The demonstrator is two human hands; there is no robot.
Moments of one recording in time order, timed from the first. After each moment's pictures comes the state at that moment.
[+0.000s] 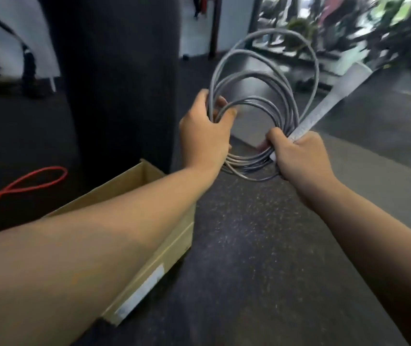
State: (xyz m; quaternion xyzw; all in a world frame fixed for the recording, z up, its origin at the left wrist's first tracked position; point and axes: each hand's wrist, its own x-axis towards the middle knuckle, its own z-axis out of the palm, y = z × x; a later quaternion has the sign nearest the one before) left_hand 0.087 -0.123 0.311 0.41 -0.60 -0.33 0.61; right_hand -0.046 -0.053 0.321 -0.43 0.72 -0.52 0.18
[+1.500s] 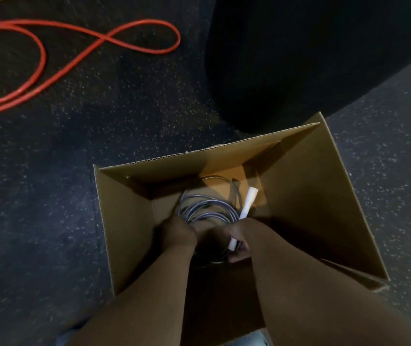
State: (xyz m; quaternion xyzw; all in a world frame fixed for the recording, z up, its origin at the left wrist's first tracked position) left_hand 0.296 -0.168 -0.052 0.87 -0.21 -0.45 -0.04; right_hand 0.164 -0.235 -0.079 -0.22 0.74 0.28 0.58
